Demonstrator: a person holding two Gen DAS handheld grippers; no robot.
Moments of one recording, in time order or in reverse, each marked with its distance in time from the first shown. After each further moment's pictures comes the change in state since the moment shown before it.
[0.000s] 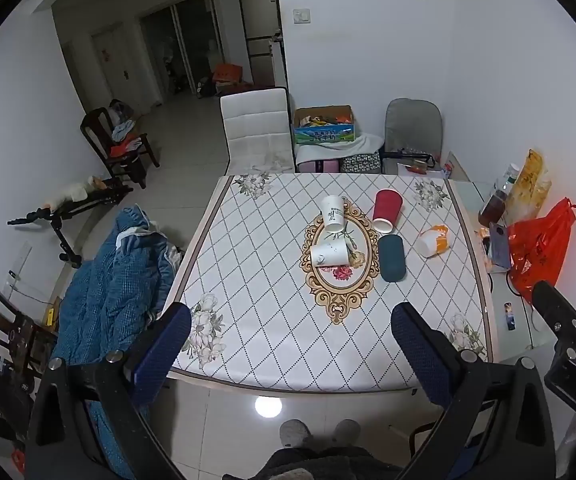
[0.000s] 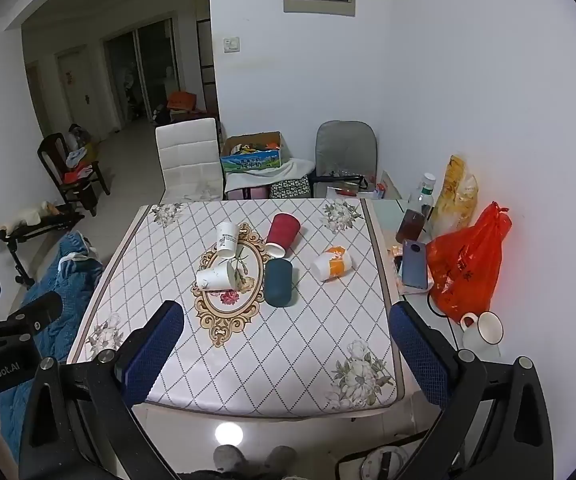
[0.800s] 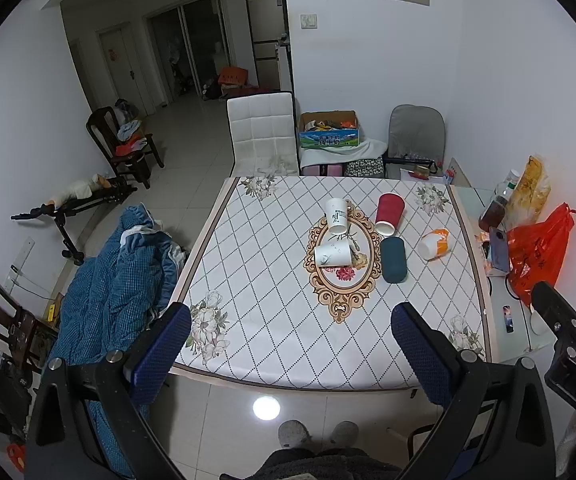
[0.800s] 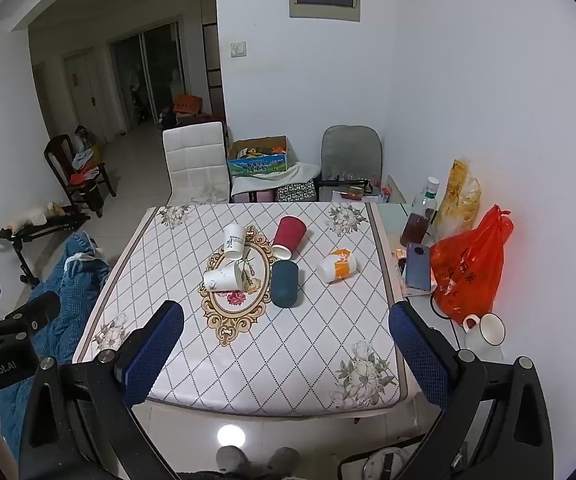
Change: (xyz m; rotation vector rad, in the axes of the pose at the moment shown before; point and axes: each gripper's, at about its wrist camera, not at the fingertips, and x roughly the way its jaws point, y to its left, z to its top) left arm -0.004 0.005 0.004 -0.013 -0.007 -0.004; right arm -0.011 0.003 0.002 -0.004 -0.013 0.019
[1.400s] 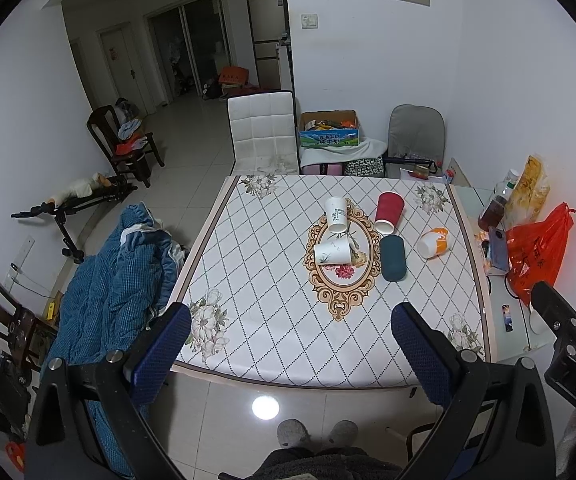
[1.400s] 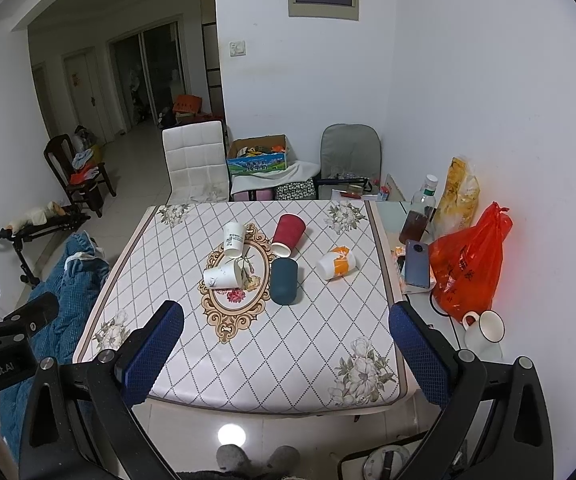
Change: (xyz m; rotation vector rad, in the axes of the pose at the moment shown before) left arm -0.016 0.002 -0.004 -0.007 -0.009 0.004; right arm -0.003 -0.003 -0.005 -0.001 0.003 -0.001
